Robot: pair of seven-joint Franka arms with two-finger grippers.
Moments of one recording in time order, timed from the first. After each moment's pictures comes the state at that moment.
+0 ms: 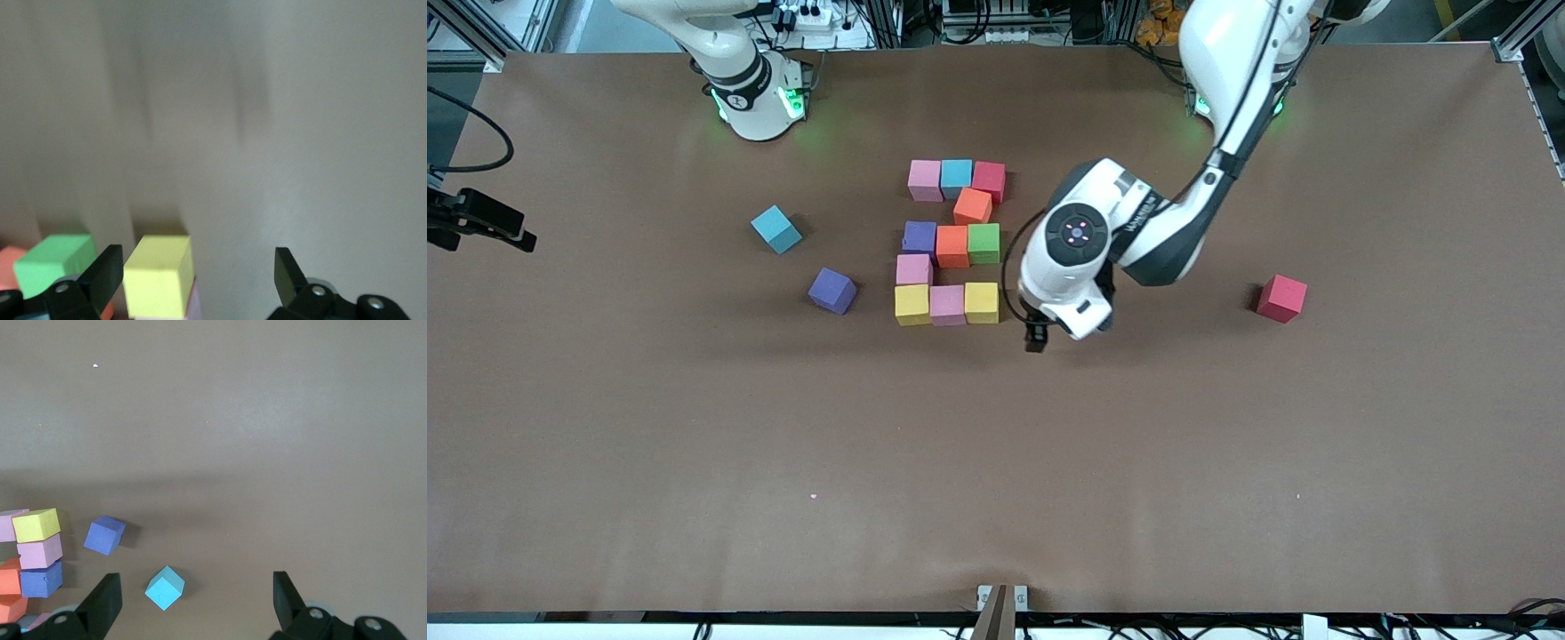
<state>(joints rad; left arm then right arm) -0.55 0.61 -0.15 -1.49 -0.04 2.09 -2.14 0.03 0.02 -0.16 -1.55 0.04 1.55 -0.08</state>
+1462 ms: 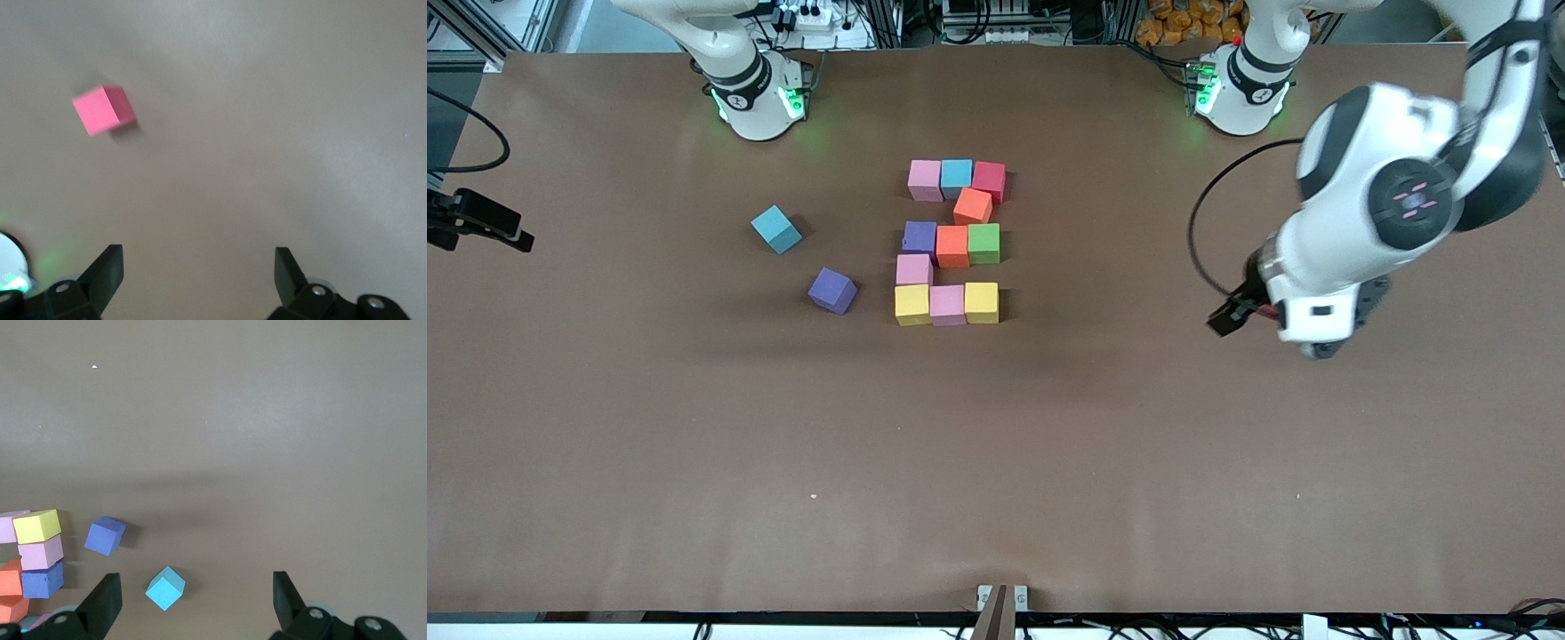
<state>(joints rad) -0.16 0.24 -0.15 -1.57 -0.01 1.66 -1.03 0.03 0.02 -0.16 -1.55 0.04 1.54 -0.08</state>
